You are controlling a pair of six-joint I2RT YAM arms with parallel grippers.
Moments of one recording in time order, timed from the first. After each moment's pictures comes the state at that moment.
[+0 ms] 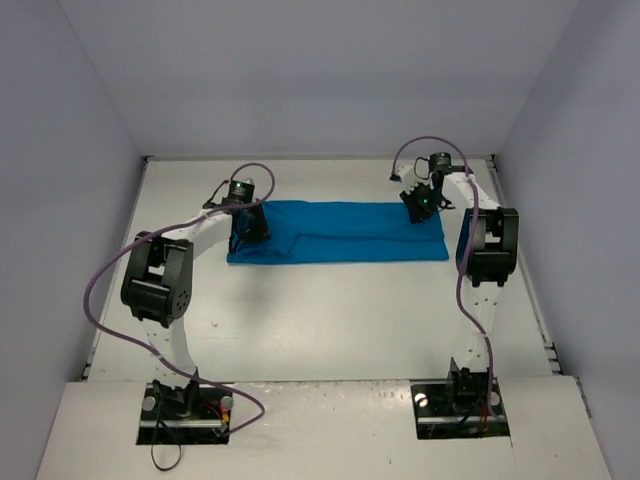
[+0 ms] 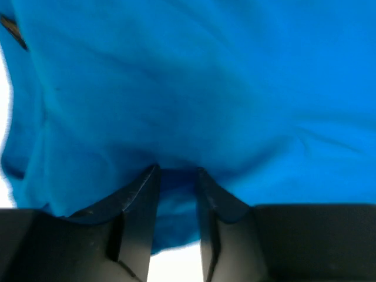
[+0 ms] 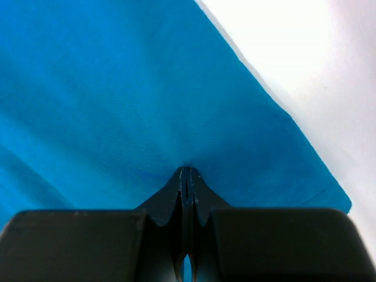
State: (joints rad) left arm -0.27 1.87 1.28 -0.34 0.07 -0.53; right arm 0.01 2.28 1.81 -0.74 -0.37 -0.78
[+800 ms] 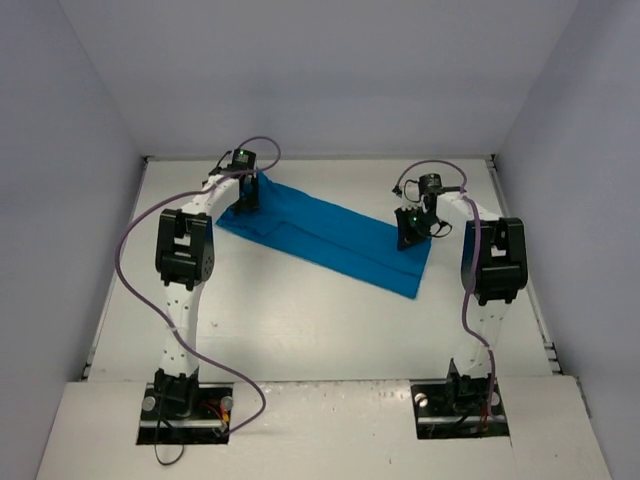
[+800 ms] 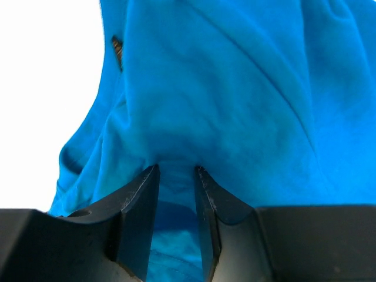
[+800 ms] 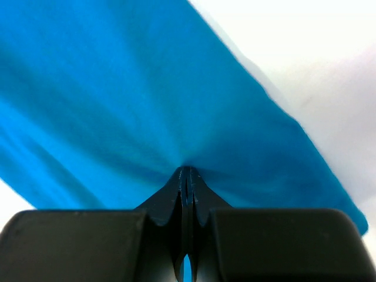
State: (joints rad) left arm -0.20 2.34 1.95 -0.62 -0.13 -0.19; right arm 0.09 2.04 1.40 -0.63 -0.35 -0.16
